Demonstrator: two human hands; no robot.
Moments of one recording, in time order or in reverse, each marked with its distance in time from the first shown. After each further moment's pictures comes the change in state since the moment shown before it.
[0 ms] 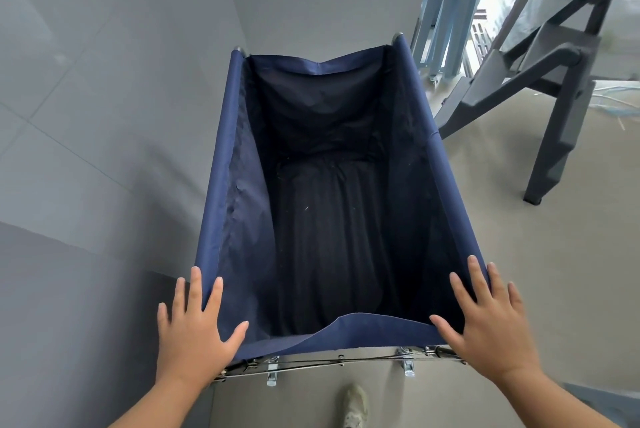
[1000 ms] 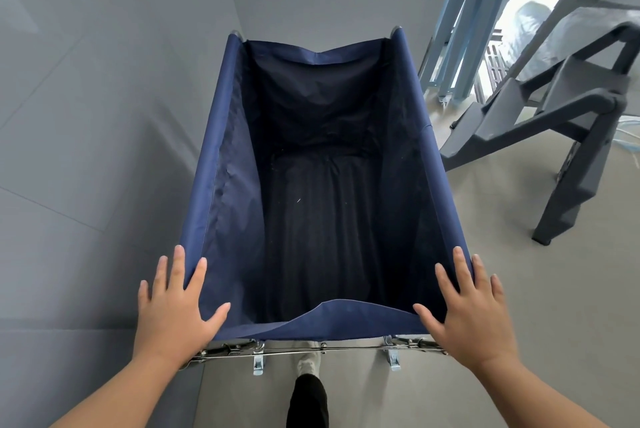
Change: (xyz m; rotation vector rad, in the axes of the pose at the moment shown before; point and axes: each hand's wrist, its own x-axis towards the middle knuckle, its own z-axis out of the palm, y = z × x) left_hand 0.171 -0.005 -0.052 0.012 0.087 -0.001; right_hand 0.177 -0.017 -0.037 -0.010 0.097 -0.052
